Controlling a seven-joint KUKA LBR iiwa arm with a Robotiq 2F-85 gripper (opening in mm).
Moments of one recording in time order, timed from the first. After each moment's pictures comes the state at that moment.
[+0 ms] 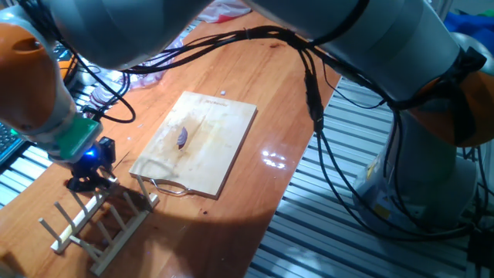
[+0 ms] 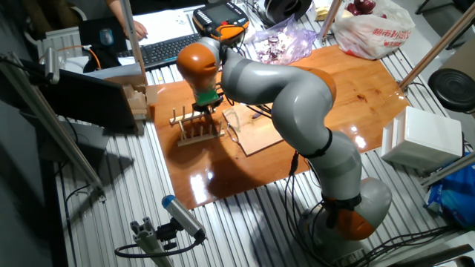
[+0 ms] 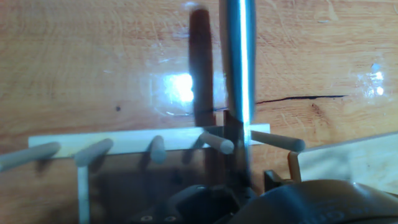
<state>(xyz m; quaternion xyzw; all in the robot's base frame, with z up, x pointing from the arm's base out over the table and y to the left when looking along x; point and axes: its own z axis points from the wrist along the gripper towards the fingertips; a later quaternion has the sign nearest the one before) 0.609 0.297 0.090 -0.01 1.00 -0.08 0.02</state>
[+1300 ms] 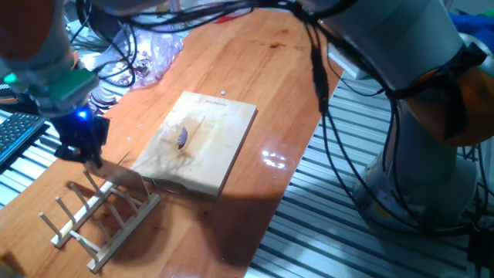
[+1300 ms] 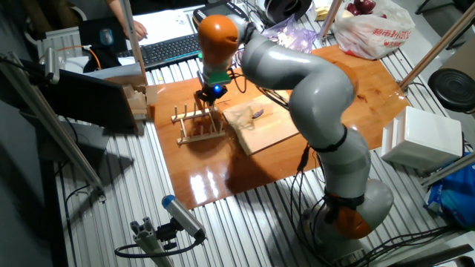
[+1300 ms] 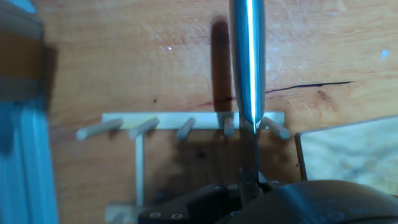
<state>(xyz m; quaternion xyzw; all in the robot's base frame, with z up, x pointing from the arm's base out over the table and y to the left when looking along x) 0.602 0.291 0.172 -0.01 1.00 0.04 -0.02</state>
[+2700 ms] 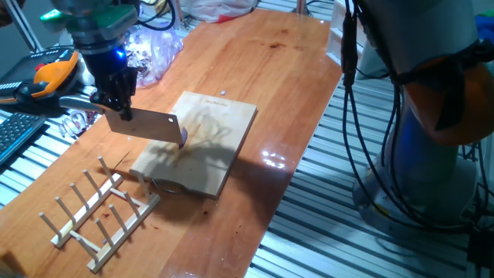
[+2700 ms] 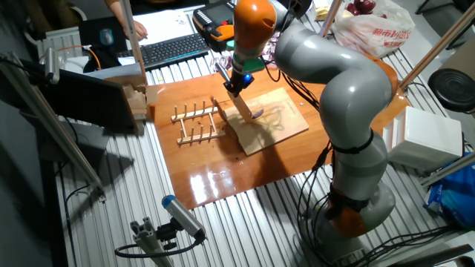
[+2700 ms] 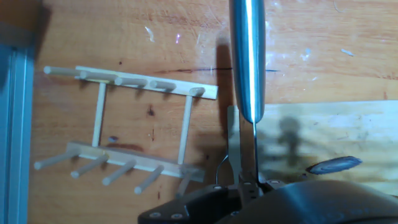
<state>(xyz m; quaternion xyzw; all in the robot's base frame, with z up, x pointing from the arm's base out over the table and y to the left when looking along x) 0.578 0.202 0.227 -0.05 1.00 0.04 -0.02</state>
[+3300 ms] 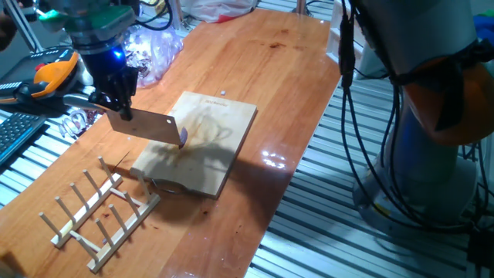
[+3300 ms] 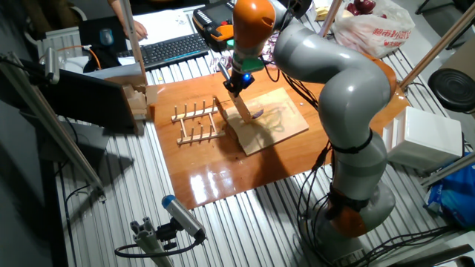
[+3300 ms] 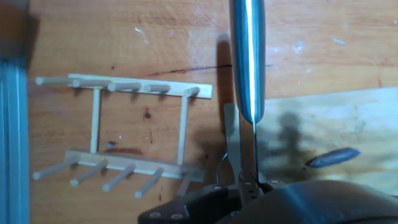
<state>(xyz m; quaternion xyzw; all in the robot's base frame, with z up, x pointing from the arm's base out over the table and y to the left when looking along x) 0.578 0.202 0.228 -0.05 1.00 0.03 -0.02</state>
